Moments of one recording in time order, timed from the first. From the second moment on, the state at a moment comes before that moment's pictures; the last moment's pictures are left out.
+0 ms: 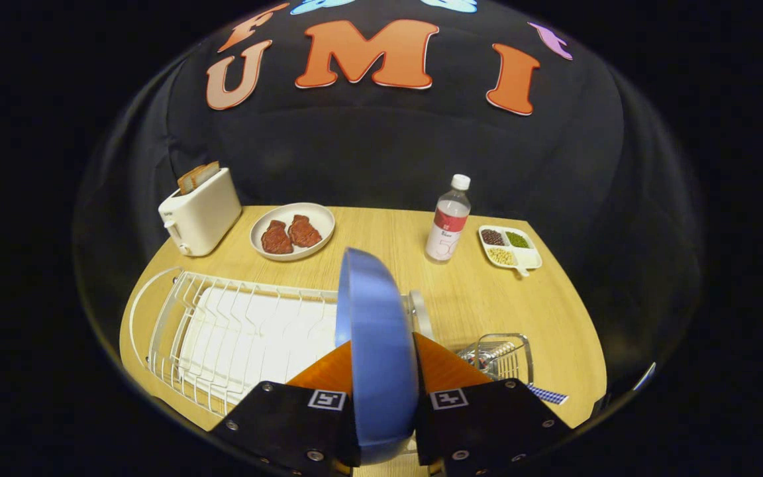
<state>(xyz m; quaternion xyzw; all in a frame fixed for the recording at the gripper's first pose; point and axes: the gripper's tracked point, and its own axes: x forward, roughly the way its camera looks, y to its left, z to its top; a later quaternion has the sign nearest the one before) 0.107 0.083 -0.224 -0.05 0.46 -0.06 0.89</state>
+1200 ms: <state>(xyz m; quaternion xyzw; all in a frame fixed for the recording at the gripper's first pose) -0.056 0.100 -0.160 0.12 0.42 0.09 0.89</state>
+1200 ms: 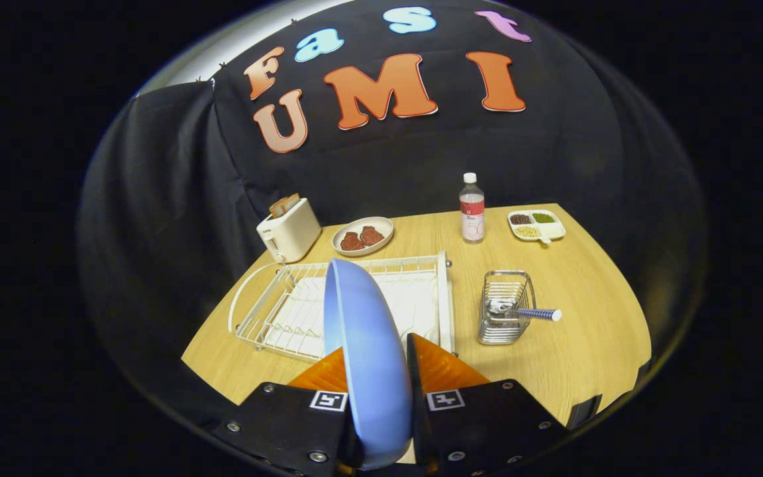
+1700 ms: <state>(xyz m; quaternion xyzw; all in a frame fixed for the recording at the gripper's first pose) -0.121 0.103 -0.226 0.17 0.46 0.12 0.86</state>
